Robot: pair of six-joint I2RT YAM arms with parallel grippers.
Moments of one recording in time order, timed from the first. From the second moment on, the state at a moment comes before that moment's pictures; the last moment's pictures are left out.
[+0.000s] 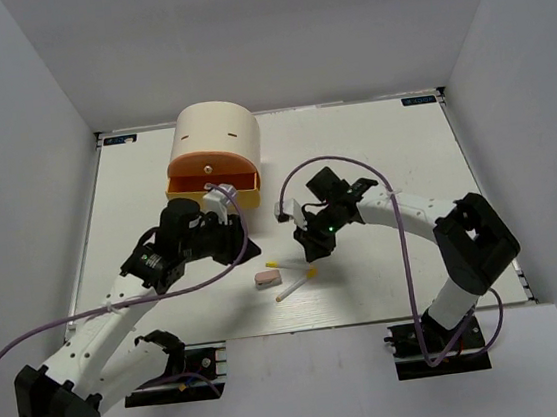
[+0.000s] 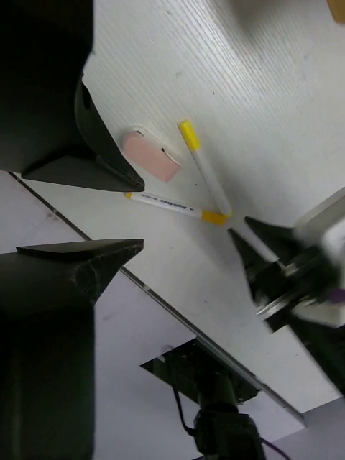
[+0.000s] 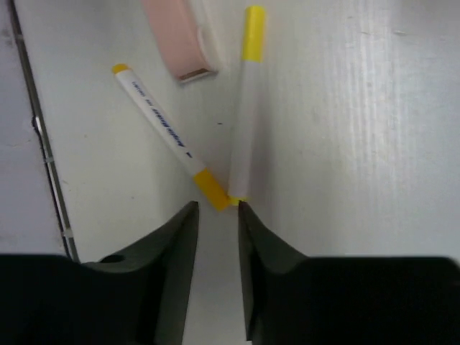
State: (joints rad) left arm -0.54 0.93 0.77 -0.42 0.44 -0.33; right arm 0.71 1.62 1.04 -0.59 -0.61 -0.60
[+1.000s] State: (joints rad) left arm -1.06 1.70 1.08 -0.51 0.04 -0.20; right arm 0.22 1.62 1.12 -0.53 -0.60 -0.23
